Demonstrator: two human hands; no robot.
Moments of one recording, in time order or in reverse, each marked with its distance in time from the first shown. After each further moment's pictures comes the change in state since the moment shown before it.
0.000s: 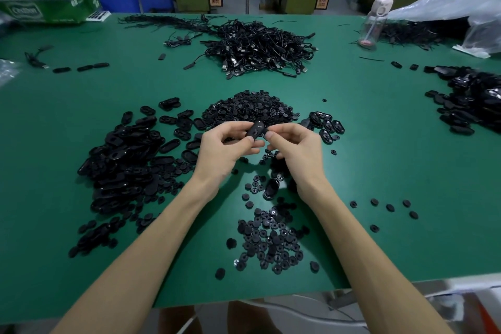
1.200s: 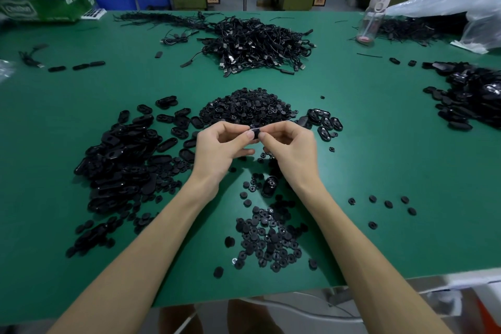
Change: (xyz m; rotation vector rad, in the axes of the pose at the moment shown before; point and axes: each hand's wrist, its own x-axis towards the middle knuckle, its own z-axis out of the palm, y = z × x) left_hand -0.005 0.008 0.004 -0.059 0.087 -0.084; right_hand -0.001 0.004 0.004 -0.205 -0.006 -0.135
